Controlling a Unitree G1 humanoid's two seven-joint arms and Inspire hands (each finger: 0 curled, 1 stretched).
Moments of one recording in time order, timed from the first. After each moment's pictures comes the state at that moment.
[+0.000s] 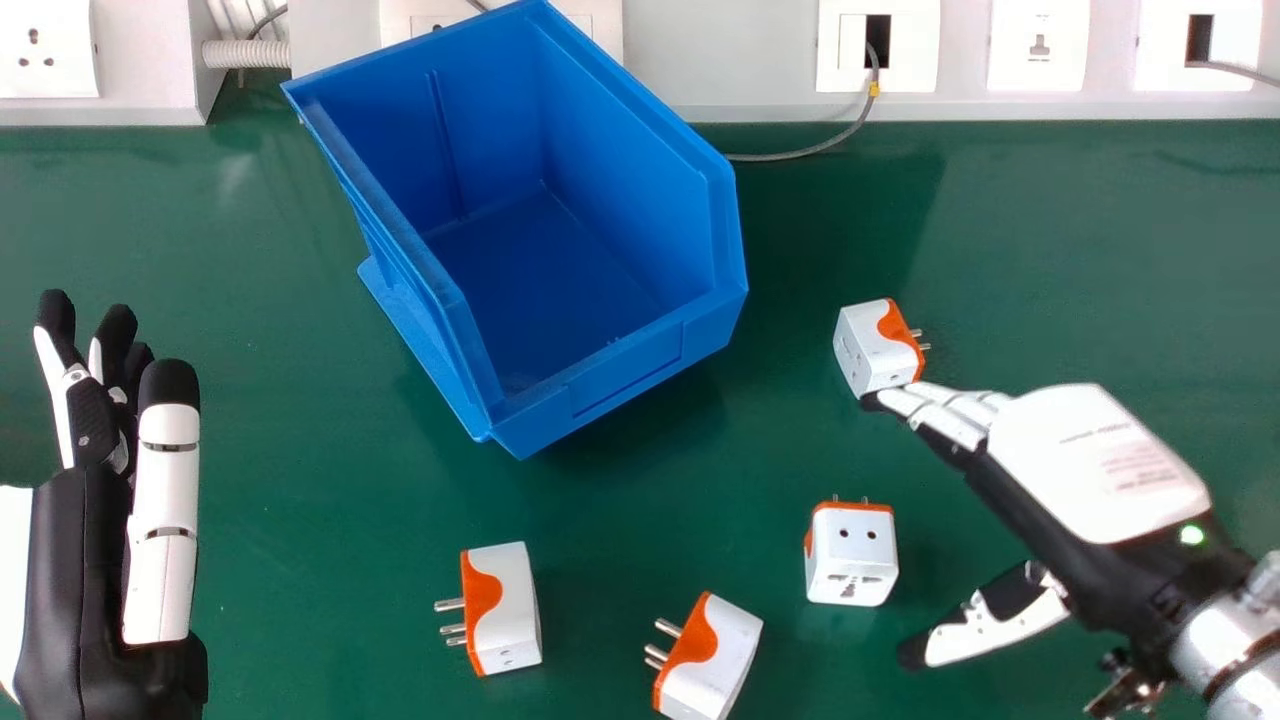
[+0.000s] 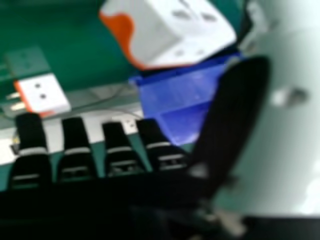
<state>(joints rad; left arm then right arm) 0.47 0.00 0.22 -0.45 -0.07 -0.22 0.00 0.04 -0.66 0.14 0.05 -0.82 -0.35 -0.06</state>
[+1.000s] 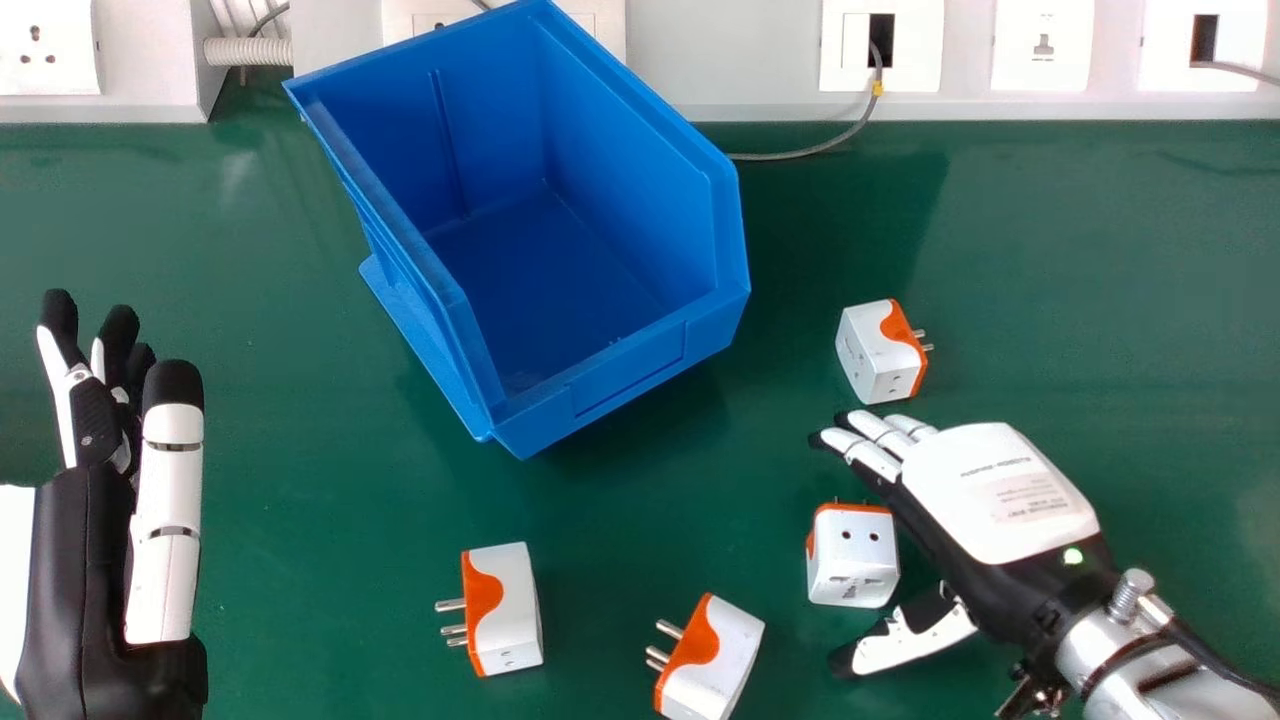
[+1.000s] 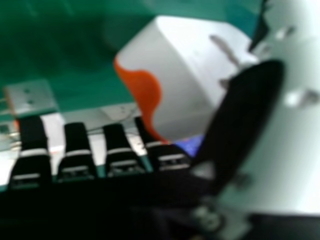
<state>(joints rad) 0.47 0.00 0.22 -0.45 -0.08 -0.22 0.00 -0.11 -0.56 0.33 0.31 -0.94 -0.25 -0.20</state>
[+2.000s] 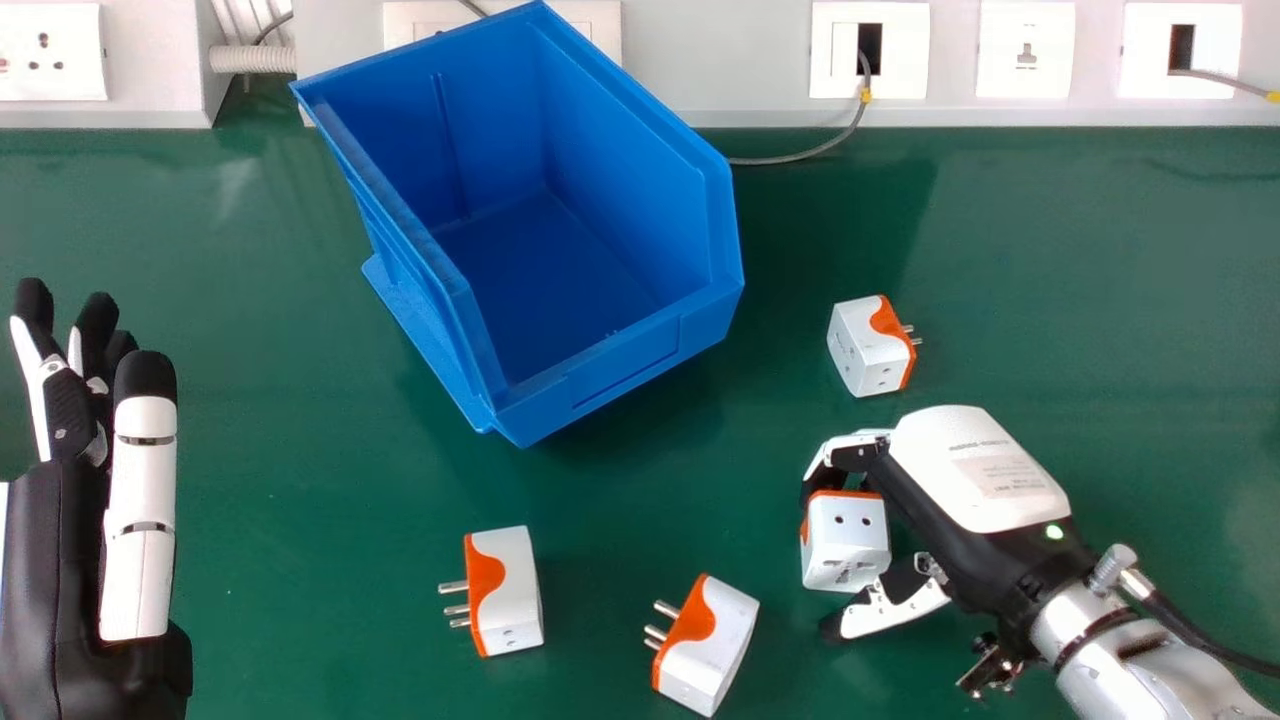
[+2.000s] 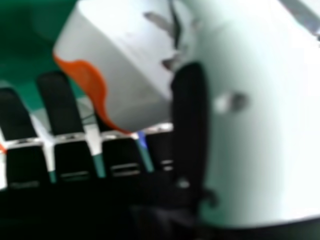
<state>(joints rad) 0.46 0.01 0.24 -0.45 -0.12 -0.23 -0.02 -0.27 -0.51 0.37 0.59 -0.79 -0.42 -0.29</state>
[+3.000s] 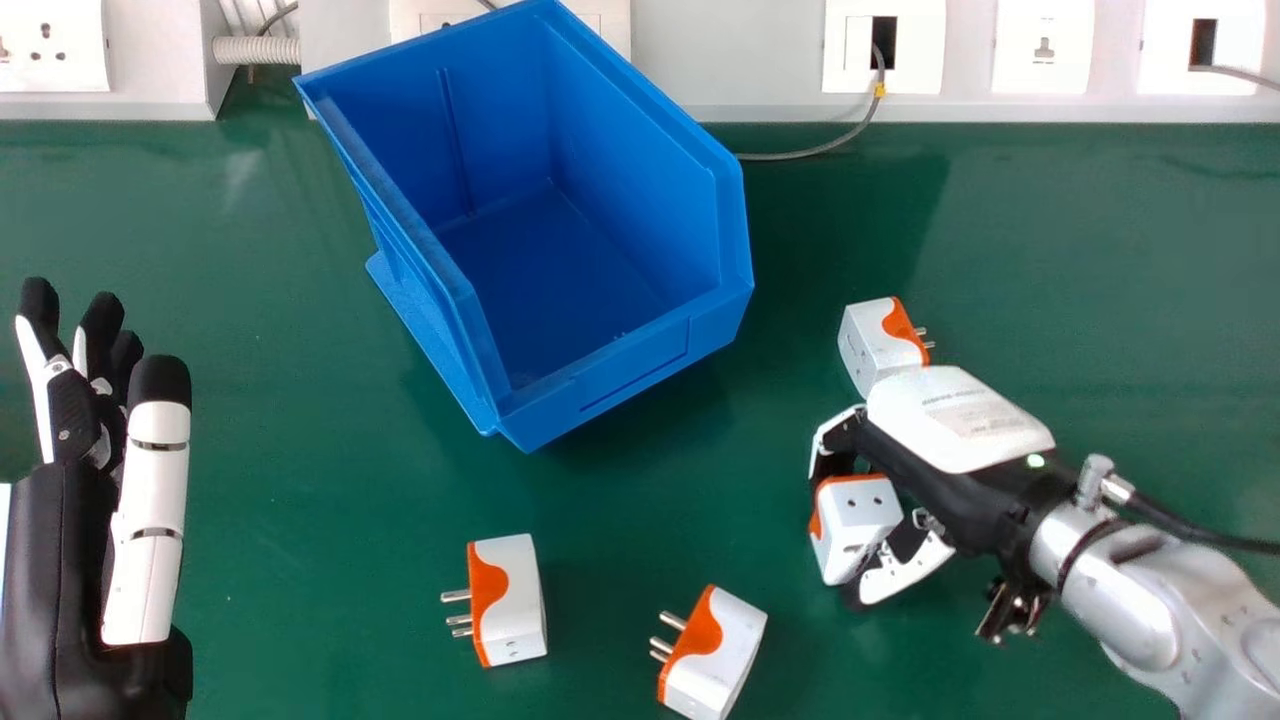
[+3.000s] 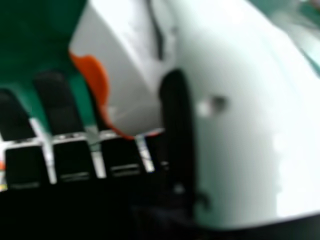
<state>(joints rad) 0.47 0.01 0.24 -0.45 -0.12 -0.24 -0.04 -0.40 -0.57 0.39 0.50 -0.77 -0.32 0.05</state>
